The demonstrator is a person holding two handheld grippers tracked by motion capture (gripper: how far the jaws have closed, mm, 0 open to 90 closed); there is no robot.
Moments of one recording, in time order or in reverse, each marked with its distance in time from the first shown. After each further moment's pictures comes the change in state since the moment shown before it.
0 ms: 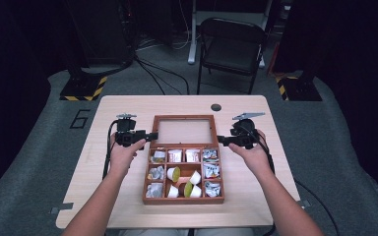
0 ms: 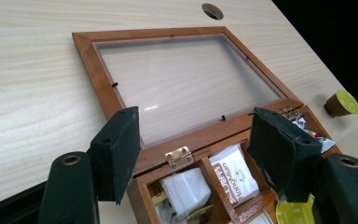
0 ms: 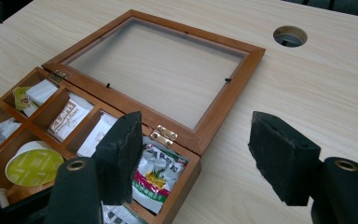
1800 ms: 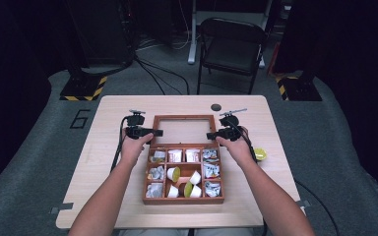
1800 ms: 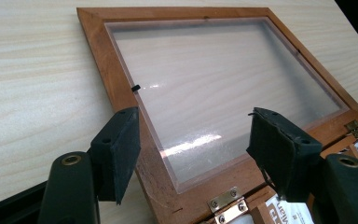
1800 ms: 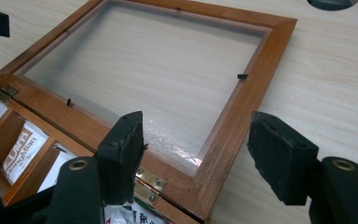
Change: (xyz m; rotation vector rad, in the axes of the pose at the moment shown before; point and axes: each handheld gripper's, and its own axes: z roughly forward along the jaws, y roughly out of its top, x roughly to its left) left arm 0.030 0.009 0.063 0.113 0.033 -0.055; right arm -0.017 0.006 0.085 0.103 0.046 0.130
